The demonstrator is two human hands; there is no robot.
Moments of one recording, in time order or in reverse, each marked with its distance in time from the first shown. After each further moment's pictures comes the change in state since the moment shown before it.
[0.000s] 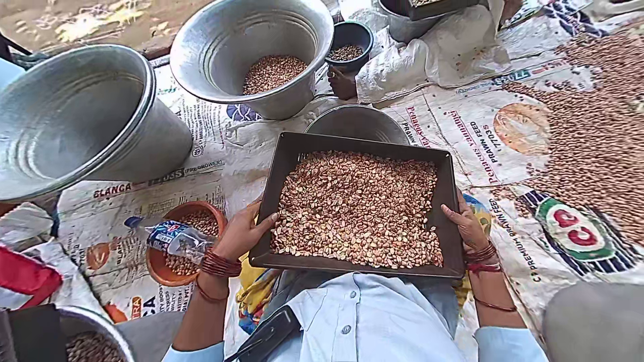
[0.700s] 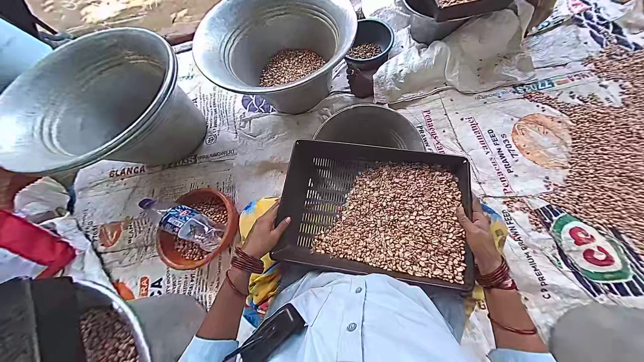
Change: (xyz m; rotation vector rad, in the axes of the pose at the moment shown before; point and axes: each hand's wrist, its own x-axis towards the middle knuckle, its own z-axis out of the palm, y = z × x) left_hand -0.010 -0.044 0.045 -0.131 0.050 -0.061; right_hand -0.002 -0.003 0.014 -0.397 0.050 -0.117
